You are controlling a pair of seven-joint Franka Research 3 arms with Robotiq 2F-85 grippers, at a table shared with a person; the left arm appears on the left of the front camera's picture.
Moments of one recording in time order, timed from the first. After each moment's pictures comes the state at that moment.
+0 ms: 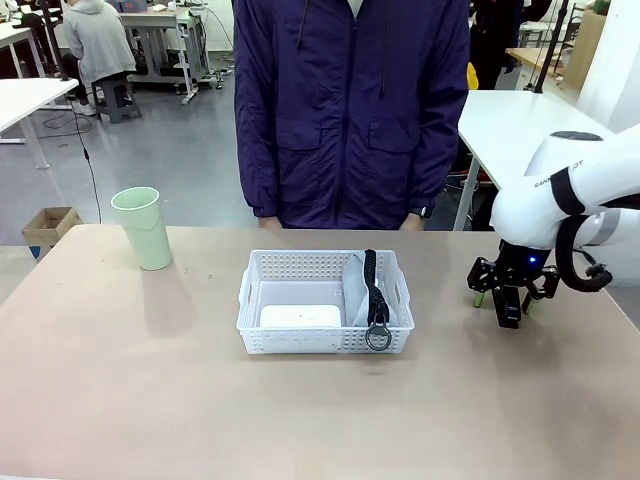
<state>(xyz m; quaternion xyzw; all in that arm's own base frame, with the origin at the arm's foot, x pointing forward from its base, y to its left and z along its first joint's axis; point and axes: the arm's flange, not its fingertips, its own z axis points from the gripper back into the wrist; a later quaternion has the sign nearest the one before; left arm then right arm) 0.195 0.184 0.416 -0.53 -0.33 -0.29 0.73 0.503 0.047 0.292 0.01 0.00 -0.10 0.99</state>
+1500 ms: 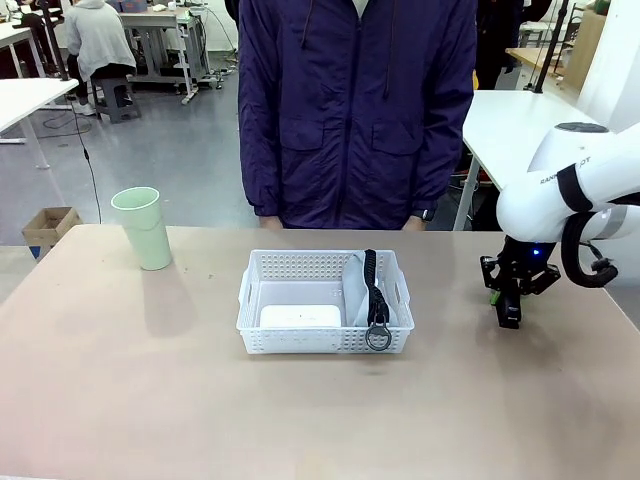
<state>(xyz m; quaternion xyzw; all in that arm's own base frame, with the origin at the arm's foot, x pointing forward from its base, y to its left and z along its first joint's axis) 0.195 0.184 0.416 -0.53 -0.33 -0.29 0.73 0.505 0.044 0.307 0.00 -0.02 -0.12 0.99</state>
